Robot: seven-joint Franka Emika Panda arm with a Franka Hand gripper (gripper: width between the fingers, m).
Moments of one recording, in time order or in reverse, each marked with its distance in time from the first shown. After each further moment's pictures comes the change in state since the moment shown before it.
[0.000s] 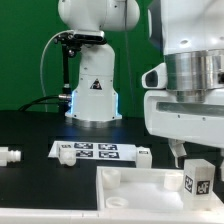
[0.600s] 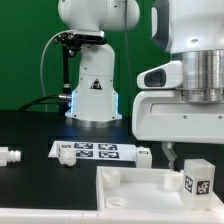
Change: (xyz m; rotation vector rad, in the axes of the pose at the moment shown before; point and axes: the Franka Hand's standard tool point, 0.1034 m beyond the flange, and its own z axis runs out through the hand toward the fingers) arm 0.011 0.005 -0.002 -0.023 0.022 -0.571
